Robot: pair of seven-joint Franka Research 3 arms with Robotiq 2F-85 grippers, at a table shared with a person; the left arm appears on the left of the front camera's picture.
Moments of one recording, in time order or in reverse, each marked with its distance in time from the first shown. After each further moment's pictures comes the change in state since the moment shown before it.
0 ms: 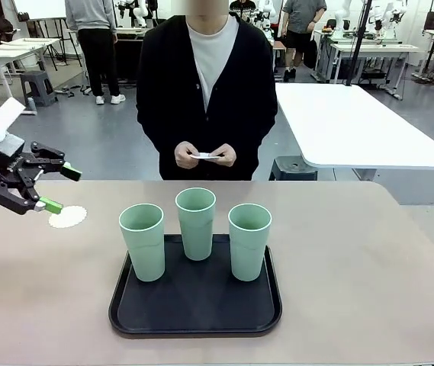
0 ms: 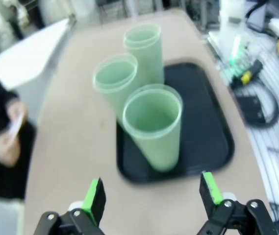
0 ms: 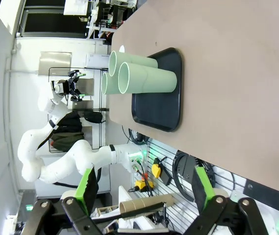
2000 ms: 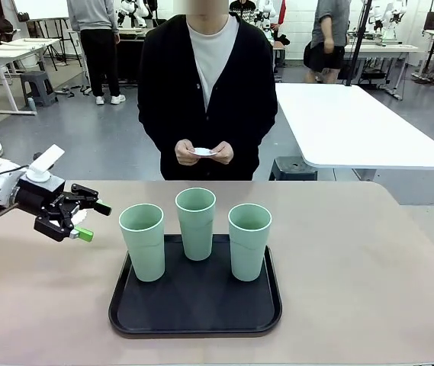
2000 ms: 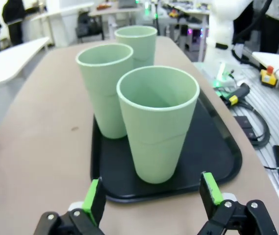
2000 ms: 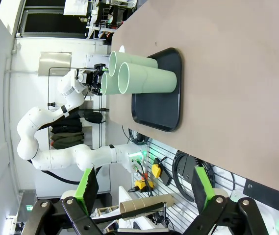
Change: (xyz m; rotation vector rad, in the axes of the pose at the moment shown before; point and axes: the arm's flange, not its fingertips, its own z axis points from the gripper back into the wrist) left arm -0.096 0.029 -0.081 -0.155 -0.134 0.143; right arm 0.000 0.000 0.000 0.000 -0.001 -0.001
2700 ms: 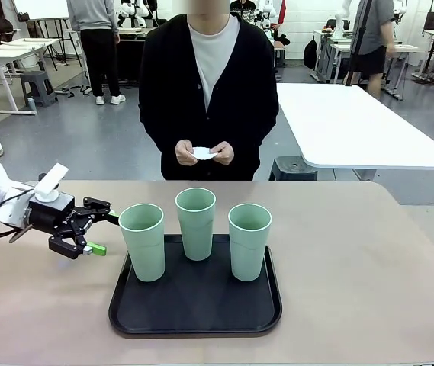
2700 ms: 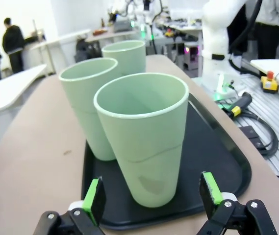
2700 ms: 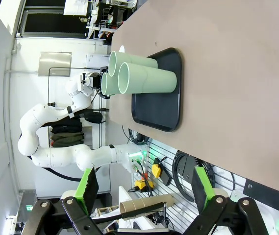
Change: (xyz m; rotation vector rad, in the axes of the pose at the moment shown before) left arm -0.024 -0.009 -0.039 0.001 -0.133 -0.086; right arm 0.000 0.000 0.000 0.000 0.000 0.000
